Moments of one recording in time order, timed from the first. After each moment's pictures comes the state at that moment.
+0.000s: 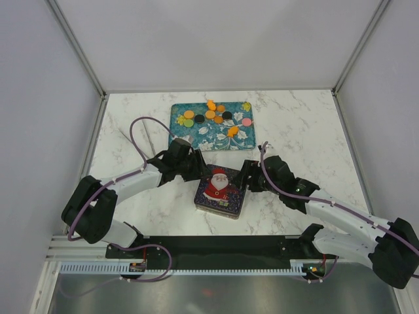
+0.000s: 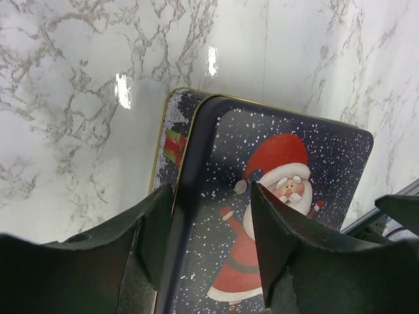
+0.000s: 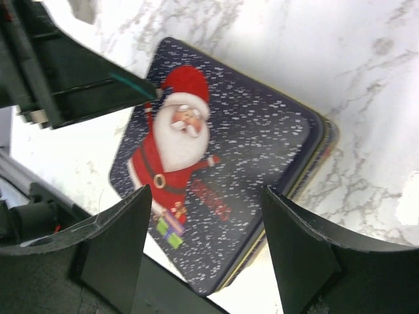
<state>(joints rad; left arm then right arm) -0.60 1.45 0.77 -0.13 0.16 -0.78 0.74 1.01 0.58 -0.15 -0.01 0.74</state>
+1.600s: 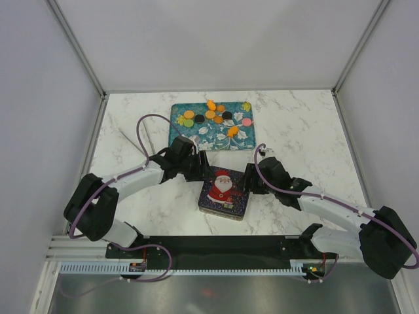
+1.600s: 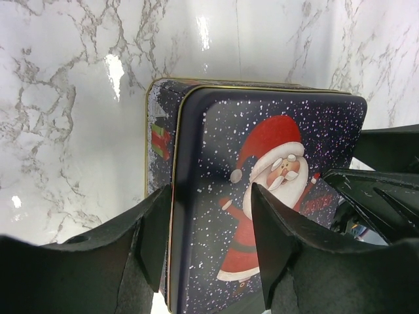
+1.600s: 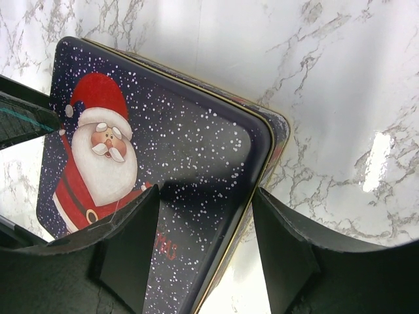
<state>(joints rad) -0.61 1.47 0.82 -0.19 0.27 -0.71 0.70 1.13 0.53 -0.14 0.03 0.73</state>
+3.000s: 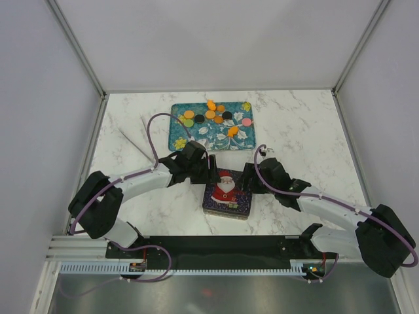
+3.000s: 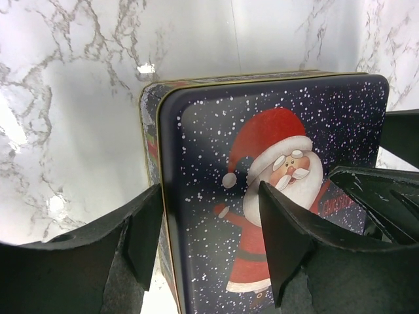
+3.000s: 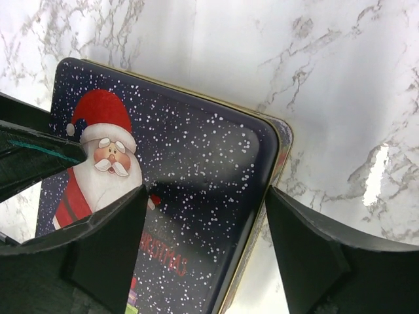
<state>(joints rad) -0.74 1.52 0.86 -0.21 0.11 -0.69 0.69 1.15 0.49 -0.04 0.05 0.72</state>
